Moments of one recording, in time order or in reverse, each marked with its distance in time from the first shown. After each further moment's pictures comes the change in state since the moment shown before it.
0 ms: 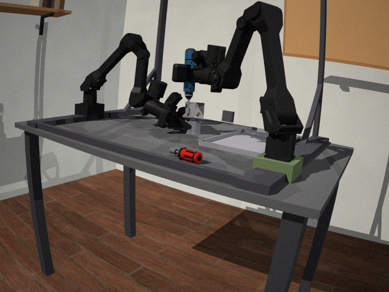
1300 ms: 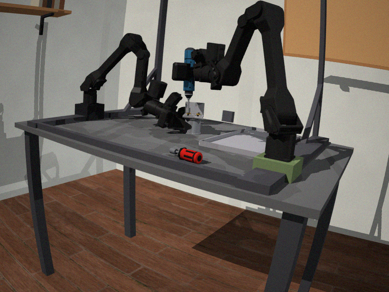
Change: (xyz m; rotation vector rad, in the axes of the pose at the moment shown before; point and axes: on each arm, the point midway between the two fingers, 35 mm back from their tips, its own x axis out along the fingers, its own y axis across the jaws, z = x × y) left arm 0.003 0.000 0.003 -0.001 0.025 0.000; right arm 0.000 0.000 0.000 0.000 0.000 0.000
